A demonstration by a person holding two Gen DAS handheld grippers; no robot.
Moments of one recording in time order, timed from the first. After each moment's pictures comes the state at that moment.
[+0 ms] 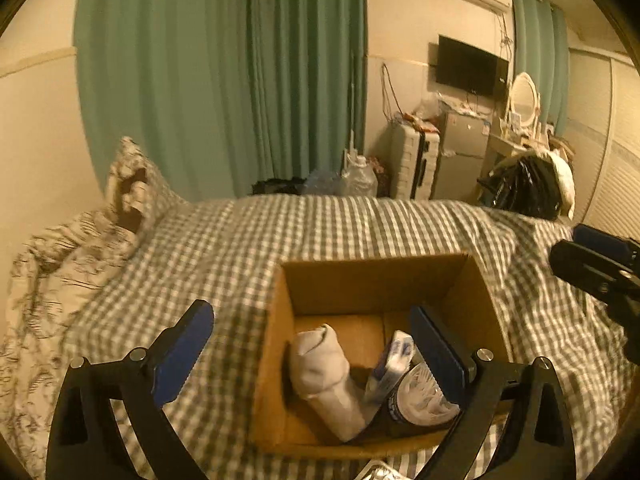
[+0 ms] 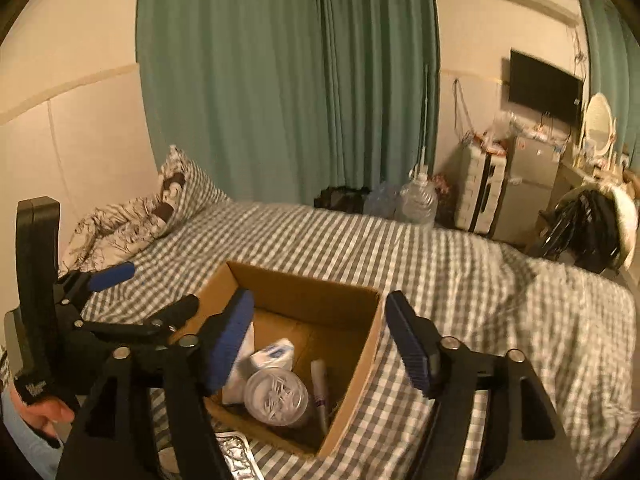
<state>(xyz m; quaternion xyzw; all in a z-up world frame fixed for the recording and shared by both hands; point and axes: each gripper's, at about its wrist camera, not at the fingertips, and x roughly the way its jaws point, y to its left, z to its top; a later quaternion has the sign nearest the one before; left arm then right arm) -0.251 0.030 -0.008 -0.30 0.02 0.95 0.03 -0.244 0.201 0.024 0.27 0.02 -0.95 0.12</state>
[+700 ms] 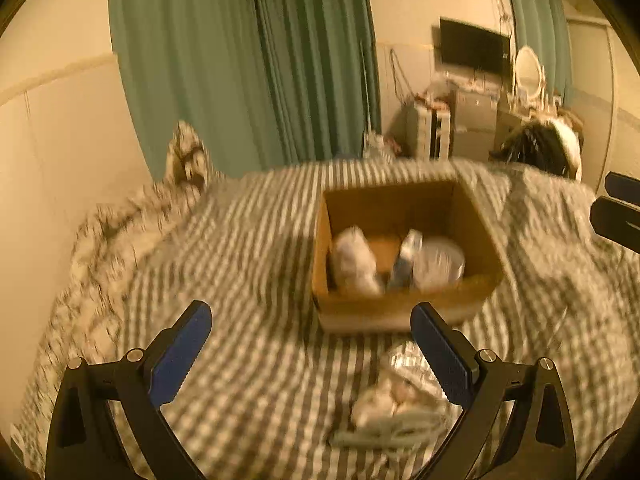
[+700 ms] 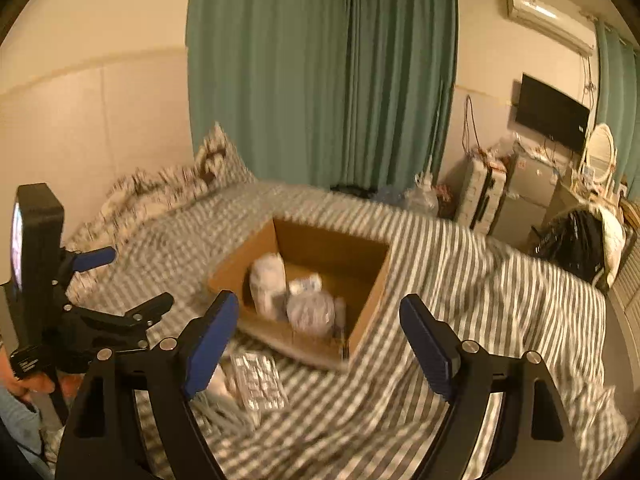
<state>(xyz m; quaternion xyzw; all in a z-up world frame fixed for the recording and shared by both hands) -0.127 0.009 -0.032 -0.33 0.07 0.94 -0.01 -0.117 0.184 0.017 0.29 0.07 -0.95 0.13</state>
